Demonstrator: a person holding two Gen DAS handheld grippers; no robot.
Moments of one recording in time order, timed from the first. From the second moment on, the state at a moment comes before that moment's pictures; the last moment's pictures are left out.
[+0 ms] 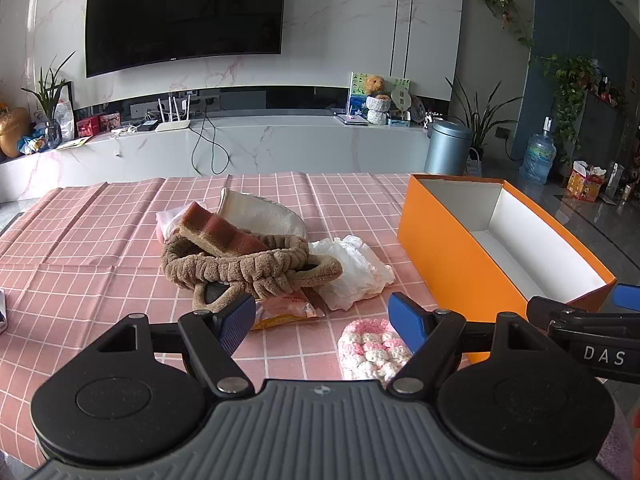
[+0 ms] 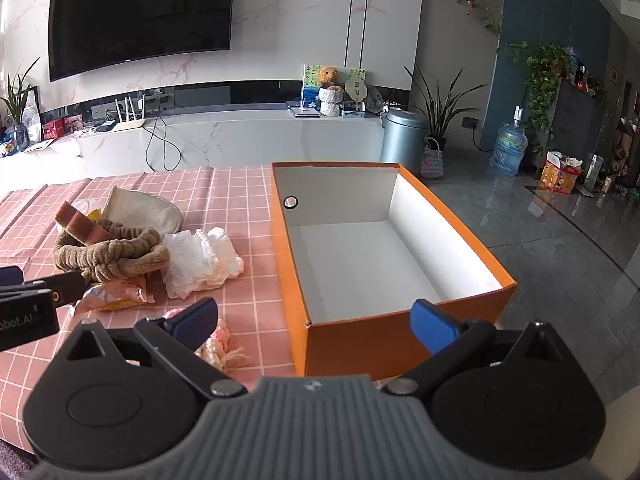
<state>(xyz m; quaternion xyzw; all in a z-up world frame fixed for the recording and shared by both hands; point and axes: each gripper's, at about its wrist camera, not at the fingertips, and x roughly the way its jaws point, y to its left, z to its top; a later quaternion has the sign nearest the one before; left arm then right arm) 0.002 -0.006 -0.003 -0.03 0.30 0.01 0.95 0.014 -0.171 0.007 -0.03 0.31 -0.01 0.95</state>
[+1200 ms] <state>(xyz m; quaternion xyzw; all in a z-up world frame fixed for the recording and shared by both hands) 0.006 -0.010 -0.009 -0.02 0.31 0.00 0.95 0.019 -0.174 0.001 -0.02 0.33 -0.02 0.94</state>
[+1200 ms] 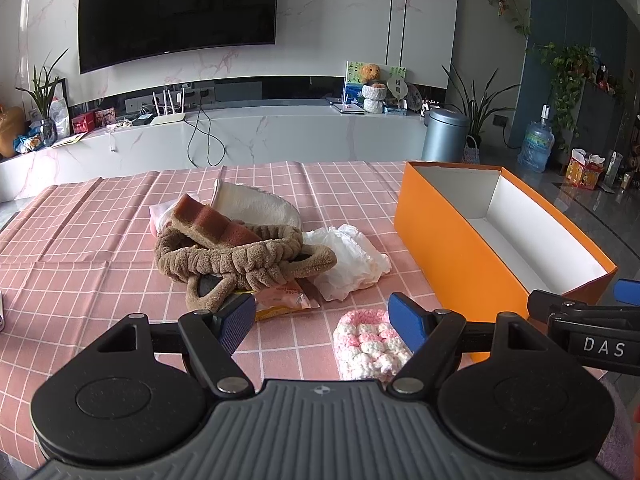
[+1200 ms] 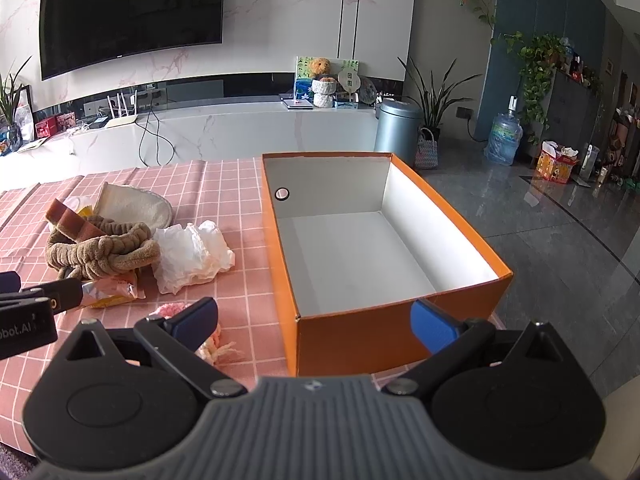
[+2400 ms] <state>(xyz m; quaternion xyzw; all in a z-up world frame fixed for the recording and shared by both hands) 0.005 -0.015 -0.010 -0.02 0.31 0.00 0.95 0.019 -0.172 -0.002 -0.02 0.33 -0.02 0.94</state>
